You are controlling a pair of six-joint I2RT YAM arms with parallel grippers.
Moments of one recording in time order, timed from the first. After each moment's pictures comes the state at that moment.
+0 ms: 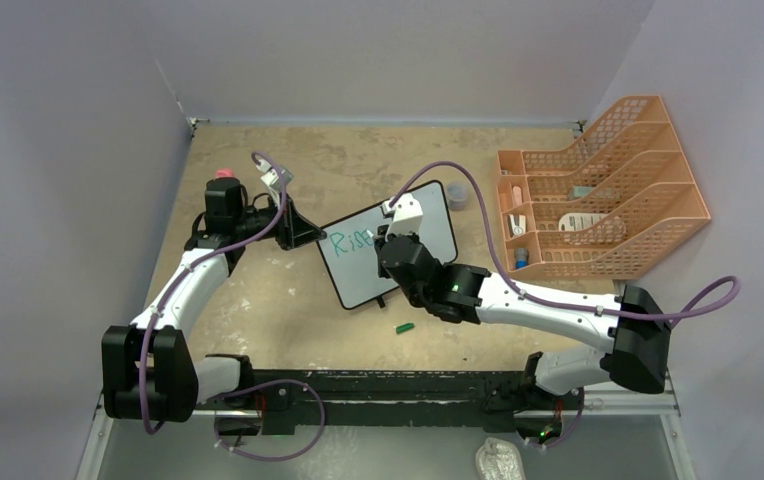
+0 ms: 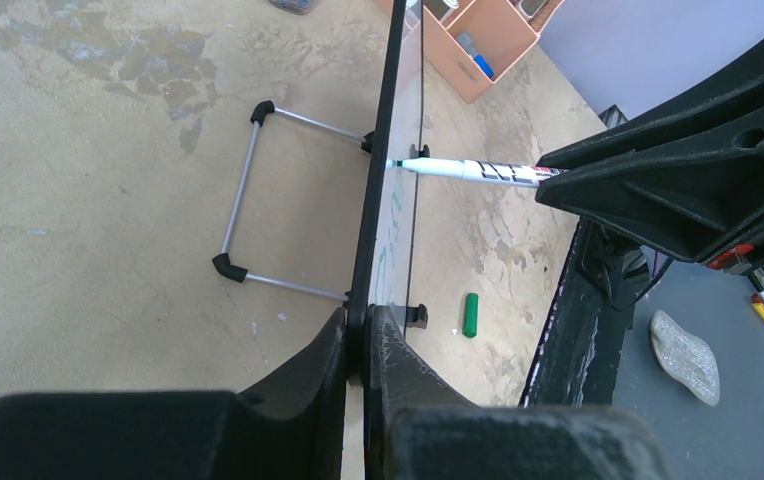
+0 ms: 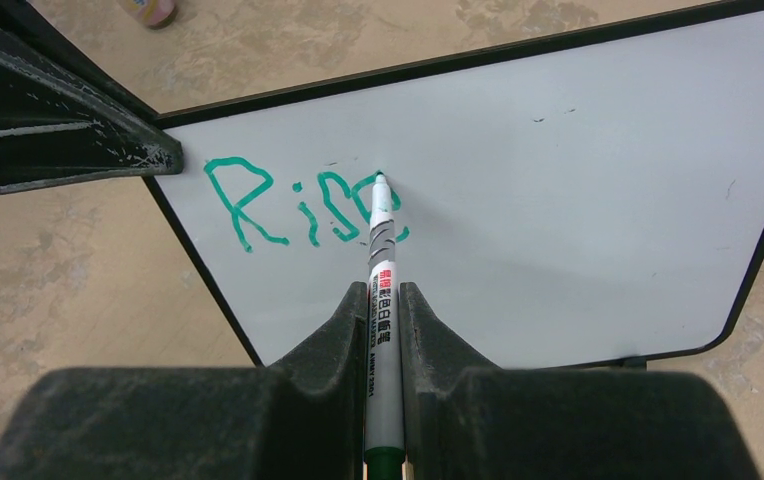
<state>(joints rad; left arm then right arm) -0.05 1.22 0.77 -0.07 1.04 -0.09 1.14 1.35 1.01 -0.14 0.67 0.48</state>
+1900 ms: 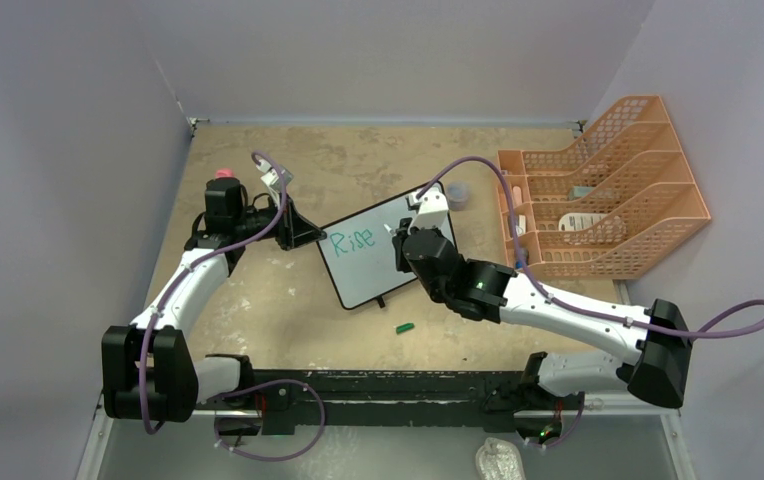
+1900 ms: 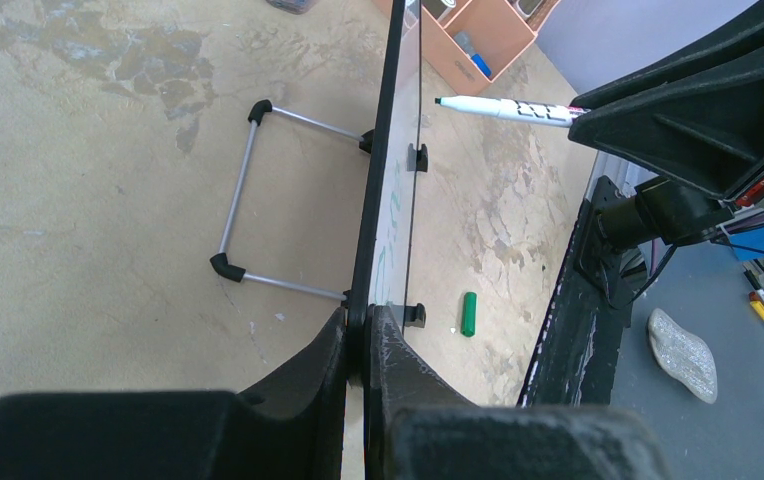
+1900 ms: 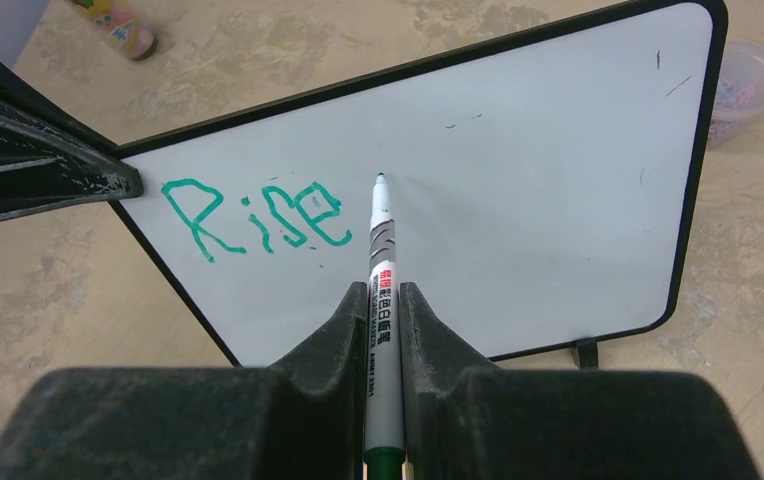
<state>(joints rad) -0.05 1.23 0.77 -0.07 1.04 -0.09 1.09 1.23 0.97 -0.21 0.66 0.51</state>
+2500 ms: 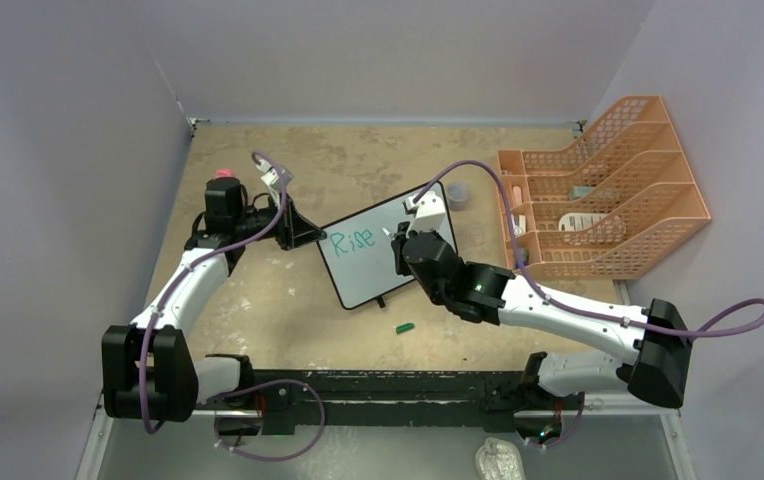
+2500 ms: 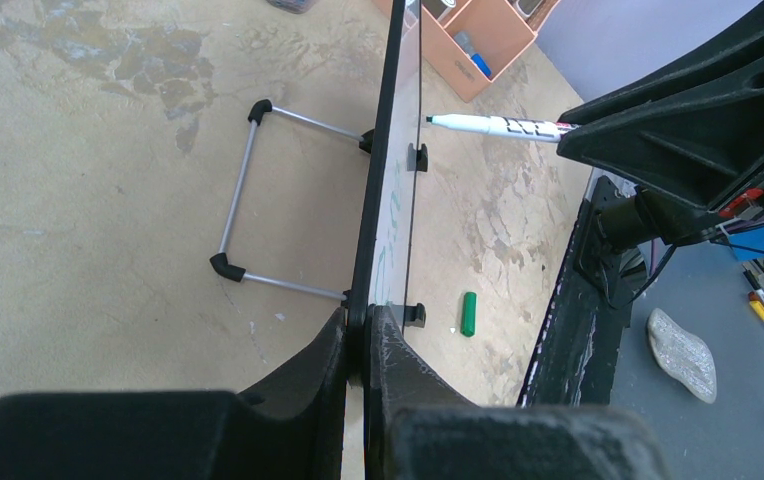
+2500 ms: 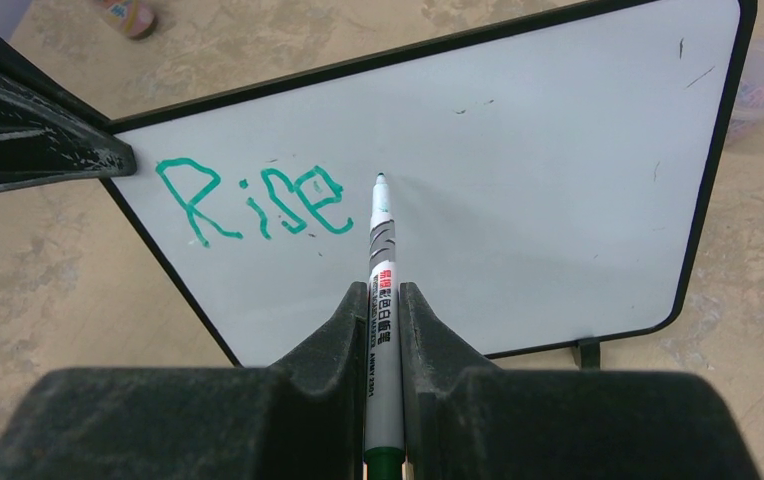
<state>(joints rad) -0.05 1.23 0.77 -0.07 1.04 -0.09 1.09 1.24 0.95 -0.18 0.63 0.49</state>
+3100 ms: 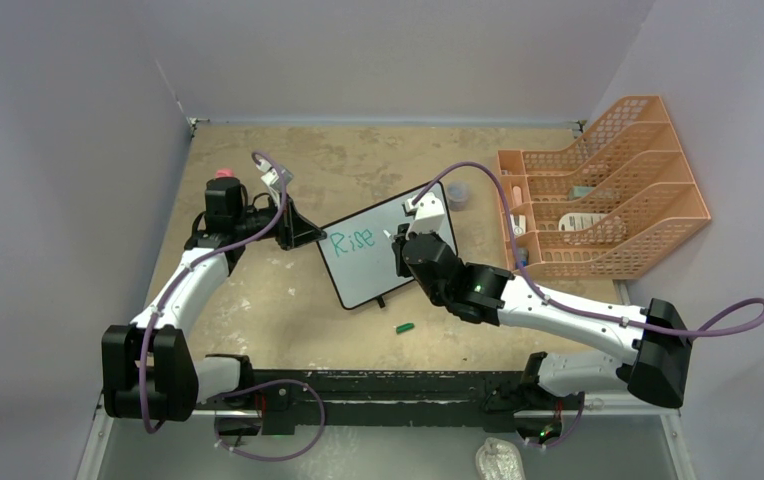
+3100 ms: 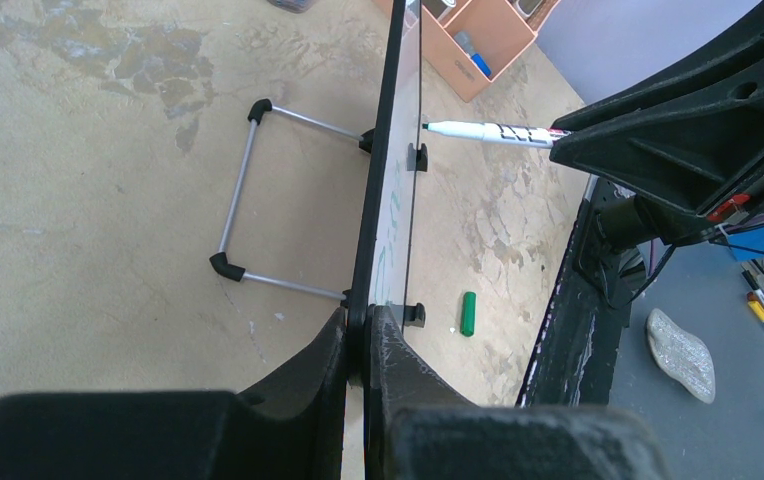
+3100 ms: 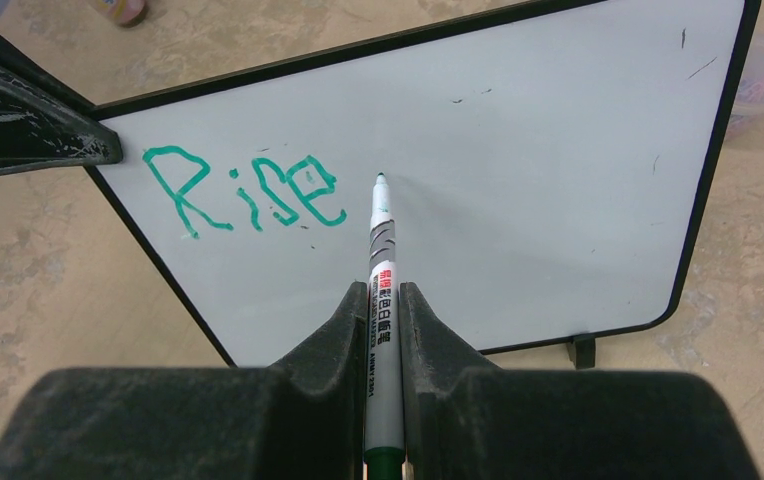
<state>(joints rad) -0.05 1.23 0.77 -0.08 1.04 -0.09 1.09 1.24 0.93 -0.18 0.63 0.48</state>
